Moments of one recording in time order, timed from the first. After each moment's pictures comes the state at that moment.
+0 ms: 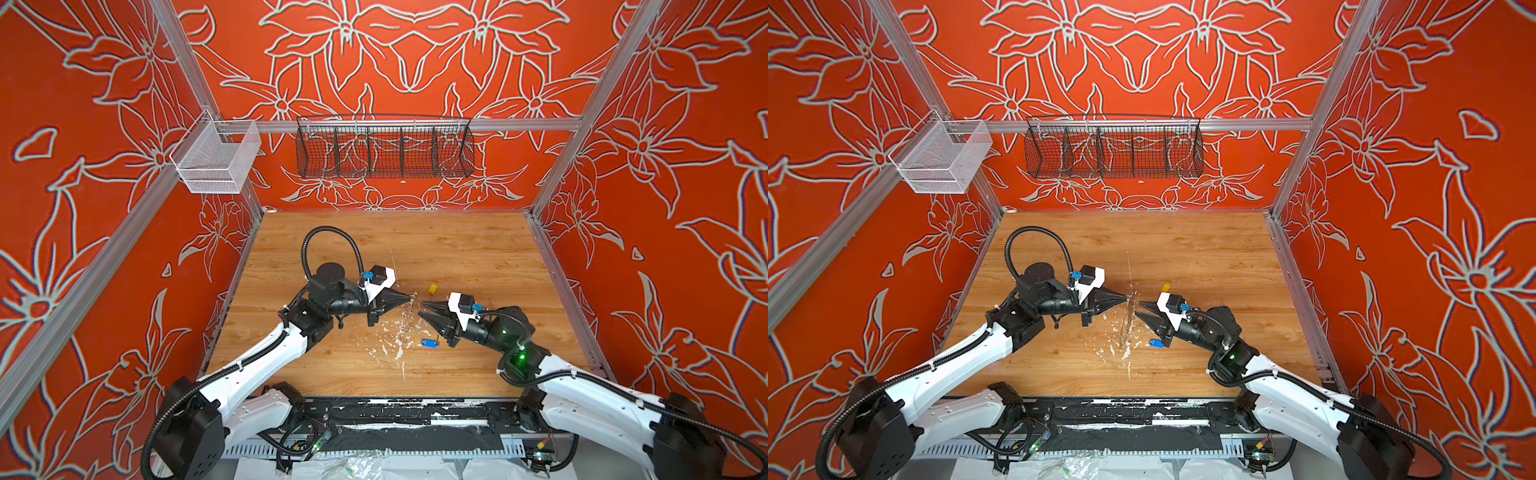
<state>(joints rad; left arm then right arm) -0.53 1.09 0.71 0.22 0.86 0.12 0.75 0.88 0.32 0.65 -0.43 -0.01</state>
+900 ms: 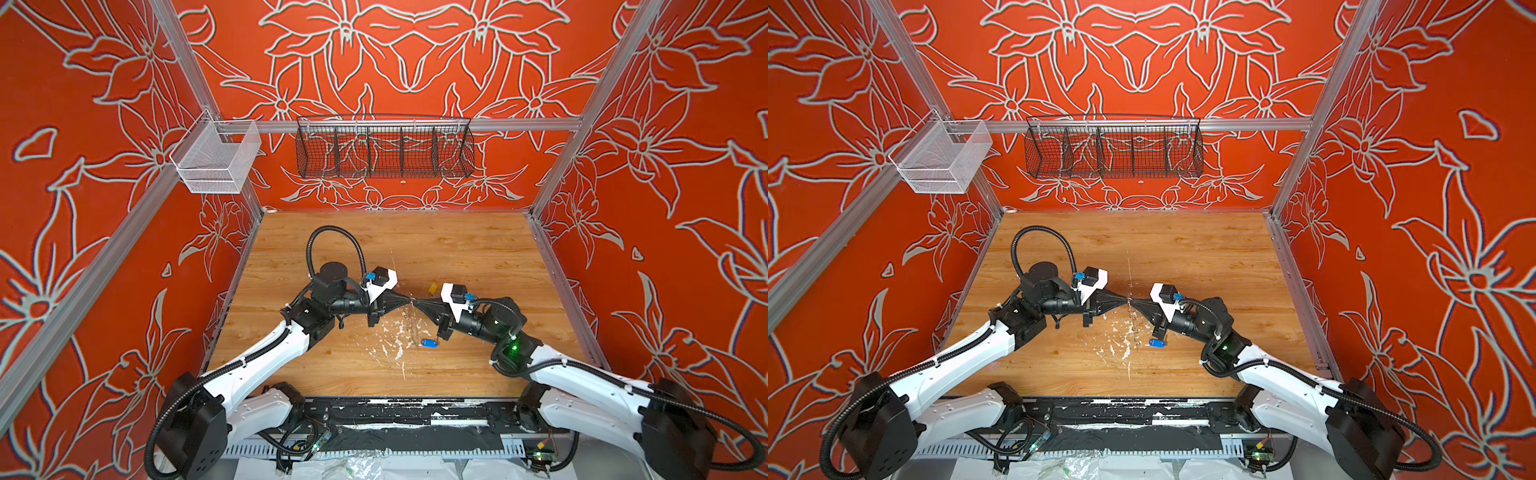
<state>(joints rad) -0.53 1.11 0.71 0.19 0.87 0.16 0.75 0.99 0.40 0.67 -0.44 0.03</state>
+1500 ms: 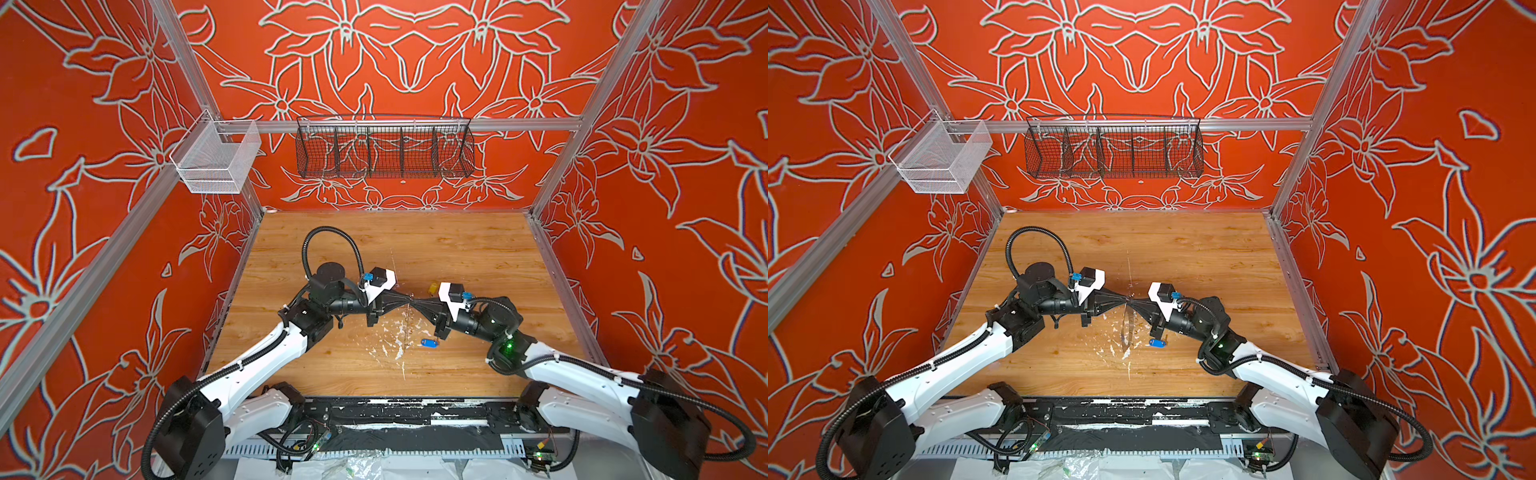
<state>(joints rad) -0.52 1.09 0.70 0.21 0.88 0.16 0.75 1.04 0.40 0.76 -0.46 0.07</state>
